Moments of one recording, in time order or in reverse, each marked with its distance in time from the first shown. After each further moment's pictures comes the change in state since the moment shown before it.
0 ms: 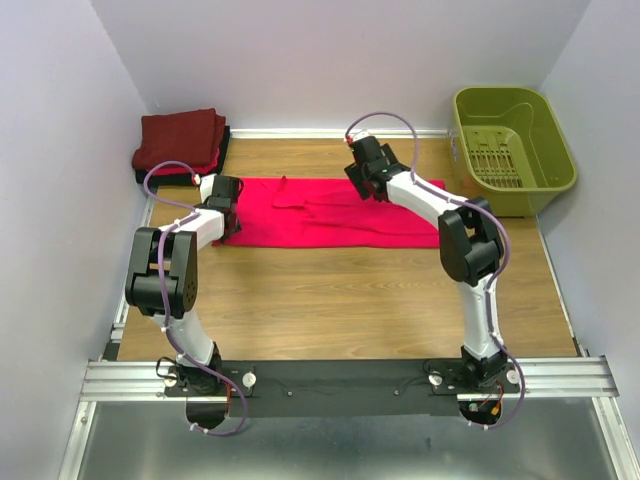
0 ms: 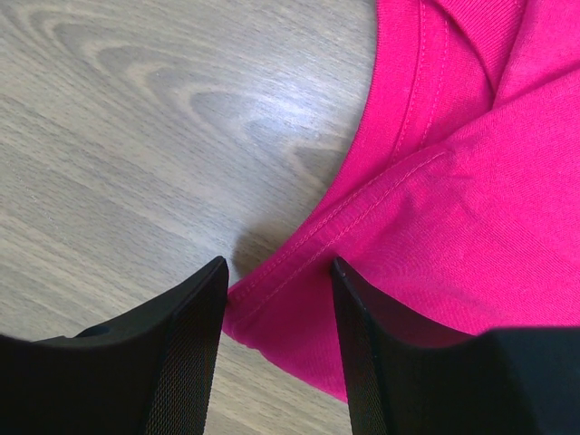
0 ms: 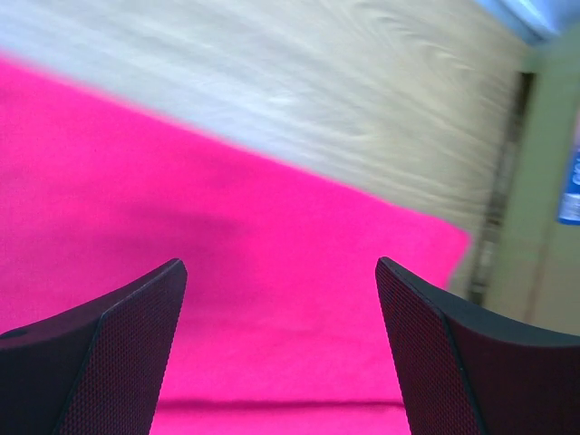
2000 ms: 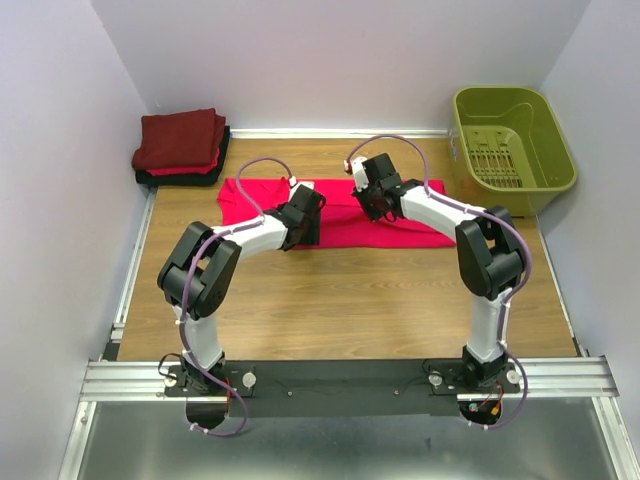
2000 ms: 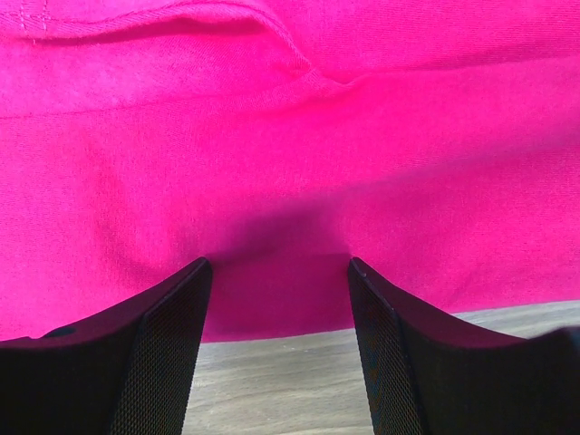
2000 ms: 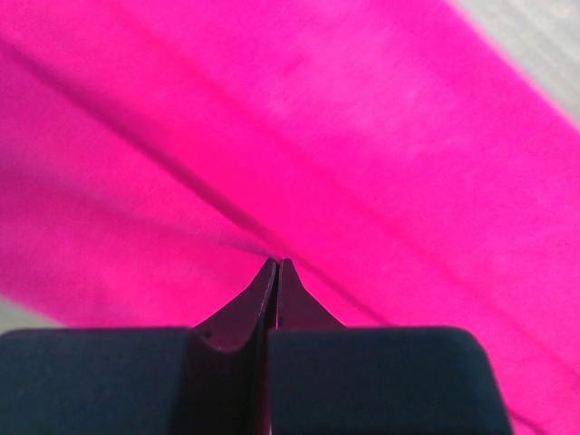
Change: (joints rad) left arm -0.479 0.086 0.118 0.003 0.177 0.009; right arm -0.017 -0.194 -0.301 0.008 -0.479 0.017
